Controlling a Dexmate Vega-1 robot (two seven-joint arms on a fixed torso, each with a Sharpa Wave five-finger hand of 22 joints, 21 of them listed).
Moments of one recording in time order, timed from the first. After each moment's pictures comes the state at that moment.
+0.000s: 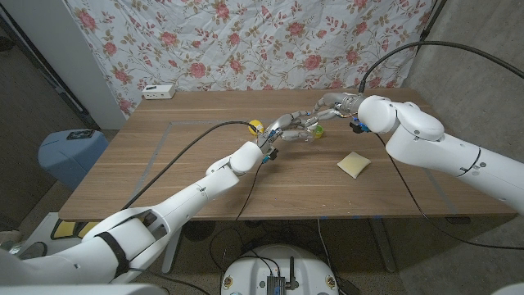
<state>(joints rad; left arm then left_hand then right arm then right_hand) 0.58 0.33 0.79 -1.20 0.05 -0.37 0.10 1.22 0.02 0.29 -0.14 0.18 0.29 0.04 0.19 0.17 0.80 -0.12 0.19 0.18 0.81 -0.09 0.17 0.15 0.50 0.04 0.18 0.17 -0.54 -1.00 -0.77 -2.25 -0.39 -0.77 0.40 0.60 -0.02 0.22 -0.17 0.22 0.44 0.01 0.26 0.21 0.18 0.11 0.19 0.21 0.14 0.08 0.19 0.19 0.39 0.03 0.19 0.17</state>
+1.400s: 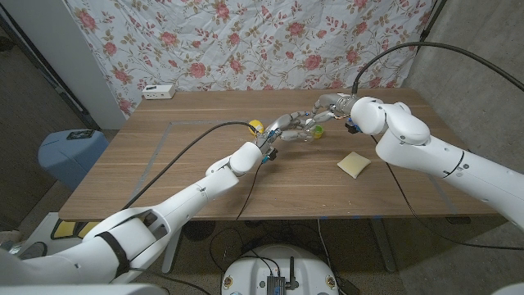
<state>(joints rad) 0.58 0.32 0.79 -1.18 0.05 -0.38 0.11 1.20 0.02 0.30 -0.14 0.18 0.30 0.02 0.19 0.17 0.81 -0.12 0.19 0.18 0.81 -0.09 0.17 0.15 0.50 0.04 0.18 0.16 -0.54 -0.93 -0.79 -2.19 -0.54 -0.75 0.46 0.69 -0.02 0.26 -0.18 0.20 0.55 -0.01 0.31 0.23 0.21 0.10 0.20 0.21 0.18 0.06 0.21 0.20 0.42 0.02 0.20 0.17</state>
